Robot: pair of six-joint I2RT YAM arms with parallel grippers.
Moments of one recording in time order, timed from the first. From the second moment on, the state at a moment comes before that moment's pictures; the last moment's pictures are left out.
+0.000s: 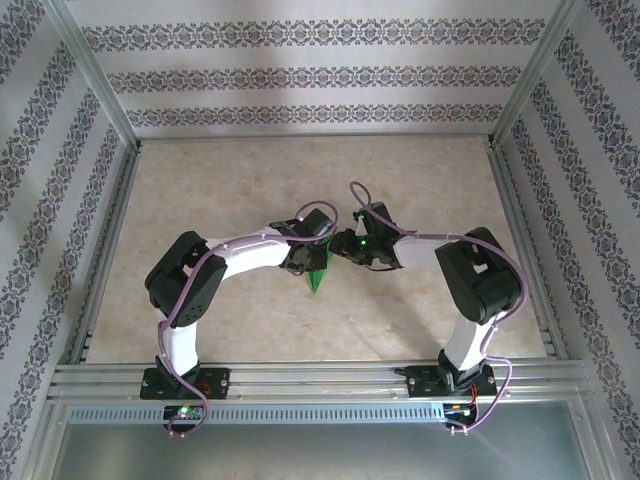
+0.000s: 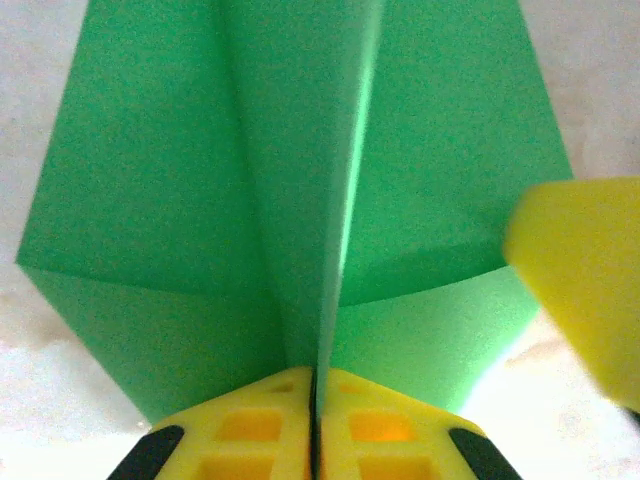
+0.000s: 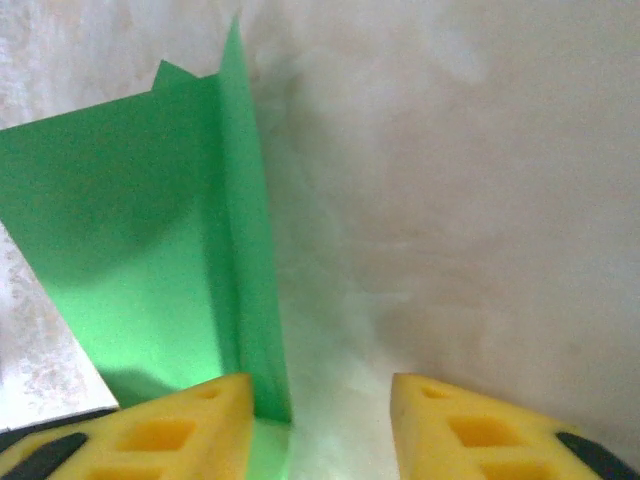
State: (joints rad) left arm -0.73 1.90 1.24 -0.52 -0.05 -0.72; right arm 0.45 1.76 0.83 0.07 -0.42 0.81
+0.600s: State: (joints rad) left arm -0.73 1.99 1.35 -0.61 -0.07 -0.67; right arm 0.33 1.57 0.71 0.02 -0.30 0.80
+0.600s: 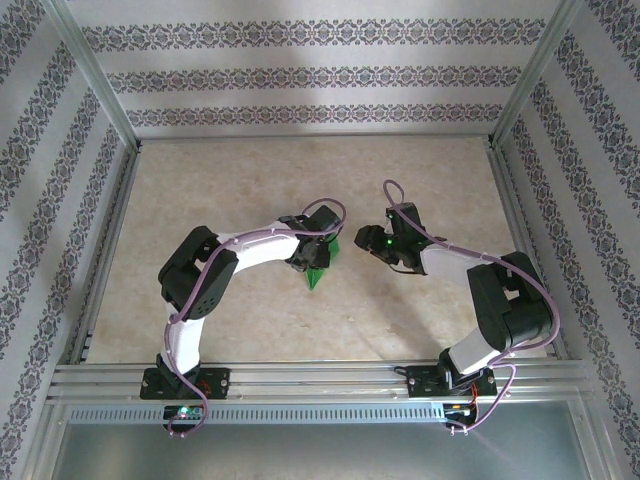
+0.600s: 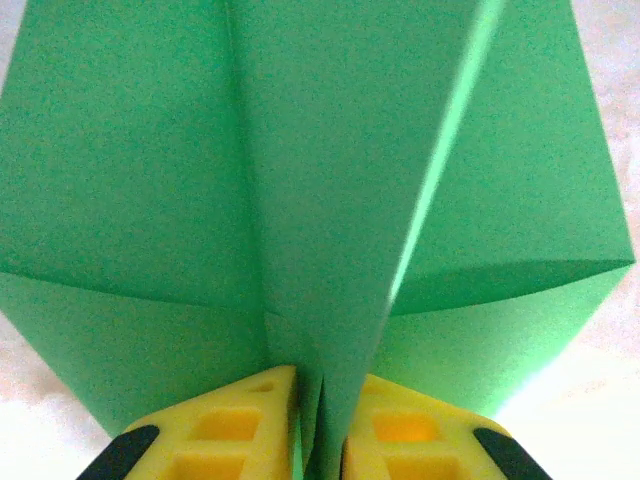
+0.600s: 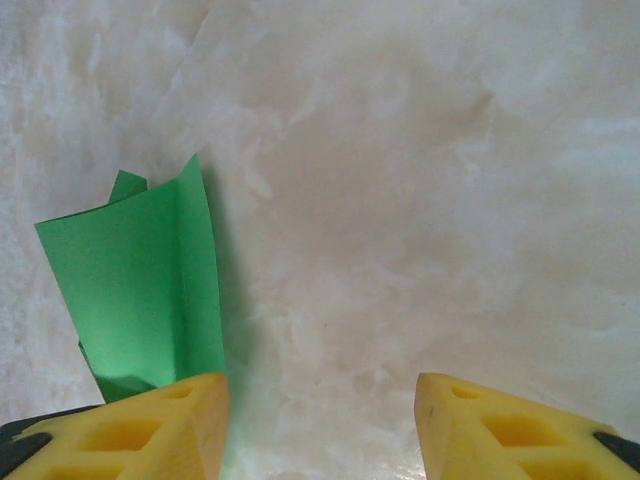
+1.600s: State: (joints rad) left arm -0.50 2.22 1.81 -0.71 -0.13 -0.46; right arm 0.32 1.49 0.71 -0.02 -0.24 0.75
